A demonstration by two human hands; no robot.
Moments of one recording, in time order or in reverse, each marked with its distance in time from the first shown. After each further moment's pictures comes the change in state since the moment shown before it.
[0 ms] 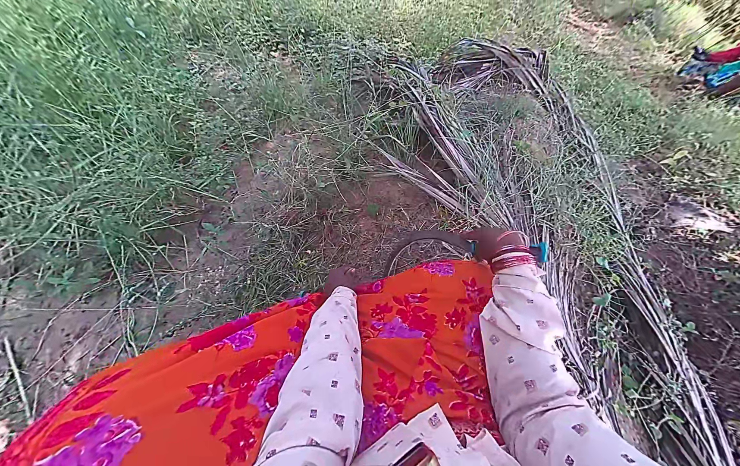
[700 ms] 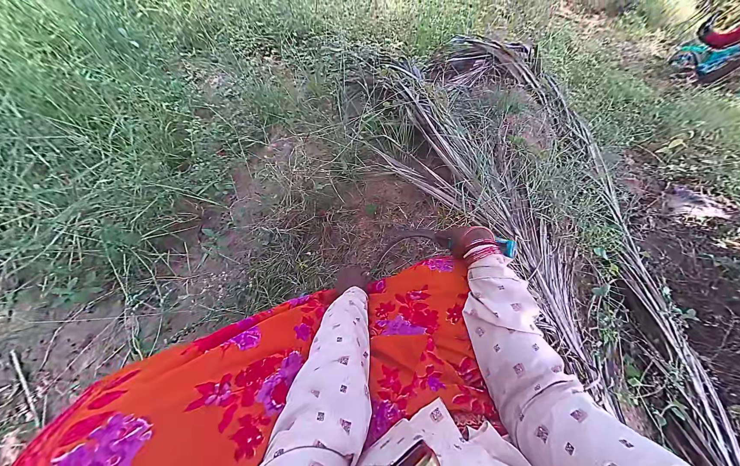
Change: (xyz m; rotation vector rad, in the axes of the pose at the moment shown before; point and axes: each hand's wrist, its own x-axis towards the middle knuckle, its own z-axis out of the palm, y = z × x) left_hand -0.015 0.026 0.008 0.311 -0.105 0.099; right_hand 0.006 -0.037 0.014 -0.081 -0.006 -0.007
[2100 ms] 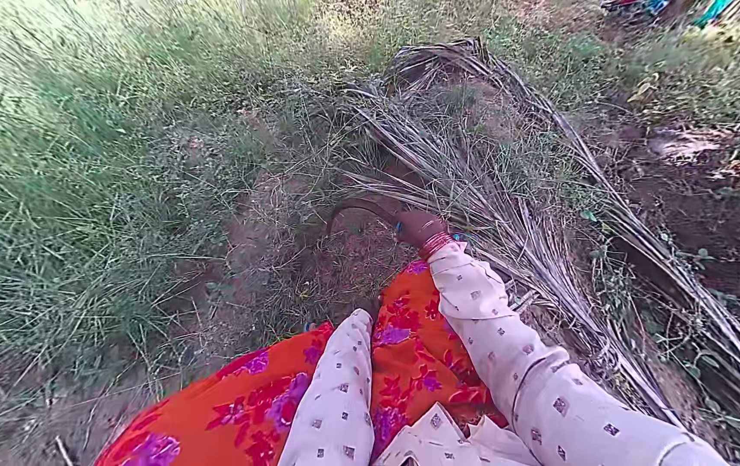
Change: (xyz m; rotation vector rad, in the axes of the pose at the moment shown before) left_hand -0.151 0.104 -0.047 0.008 -0.362 0.044; right_hand -0.005 -0.020 -0.027 0.308 0.218 -0.213
